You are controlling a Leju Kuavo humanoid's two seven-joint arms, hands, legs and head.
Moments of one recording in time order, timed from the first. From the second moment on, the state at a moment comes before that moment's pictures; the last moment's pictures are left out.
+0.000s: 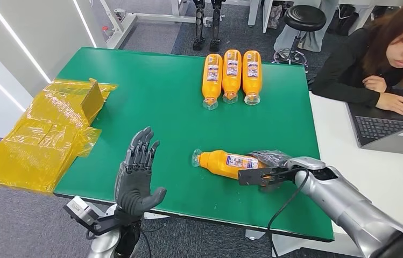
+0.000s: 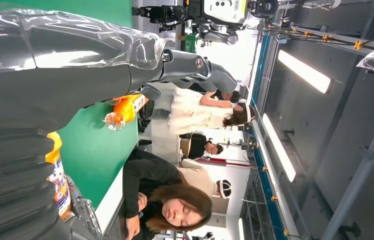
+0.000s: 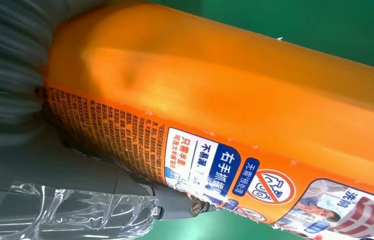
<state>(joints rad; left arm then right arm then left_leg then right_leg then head) 0.00 -0.20 -0.20 -1.37 0.01 -0.31 -0.70 -0.85 -0.31 0.88 -0.71 0.60 0.41 -0.31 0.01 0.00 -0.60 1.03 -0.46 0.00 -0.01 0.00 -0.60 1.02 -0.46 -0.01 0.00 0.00</state>
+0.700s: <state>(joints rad) 0.02 -0.20 -0.20 -1.37 0.02 -0.29 -0.70 -0.85 -0.32 0.92 -0.70 0.55 0.27 -0.31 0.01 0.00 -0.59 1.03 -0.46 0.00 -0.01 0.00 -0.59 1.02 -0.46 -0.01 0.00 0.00</state>
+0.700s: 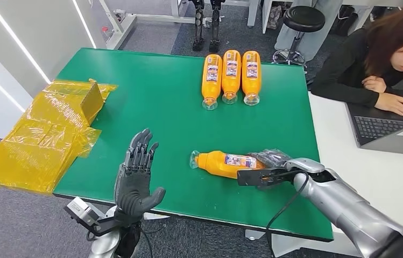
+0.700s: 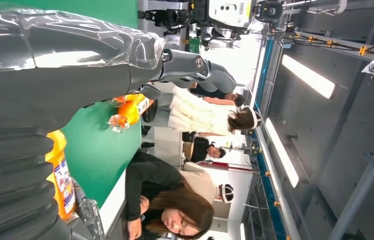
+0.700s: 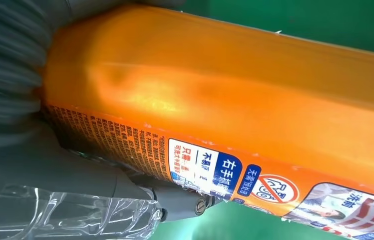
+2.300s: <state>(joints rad) 0.02 -0.21 -0.23 -1.35 0.08 -0.35 -0.70 0.09 -0.22 0.45 -1.69 1.06 -0.42 -0.24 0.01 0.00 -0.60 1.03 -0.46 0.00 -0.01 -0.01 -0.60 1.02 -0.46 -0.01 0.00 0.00</state>
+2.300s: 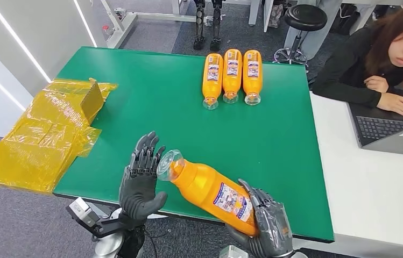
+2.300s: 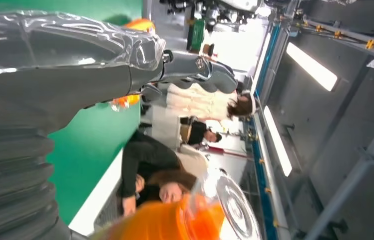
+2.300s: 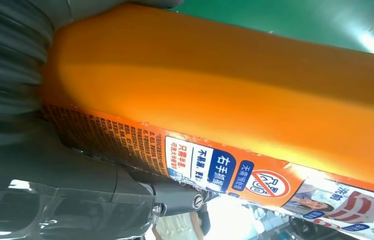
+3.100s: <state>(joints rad) -0.08 -0.18 -0.39 -1.35 0.21 -0.45 -0.65 0.01 -0.09 0.59 -1.58 1.00 -0.38 -0.25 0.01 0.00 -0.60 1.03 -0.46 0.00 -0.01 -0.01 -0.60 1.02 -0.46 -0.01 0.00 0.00</state>
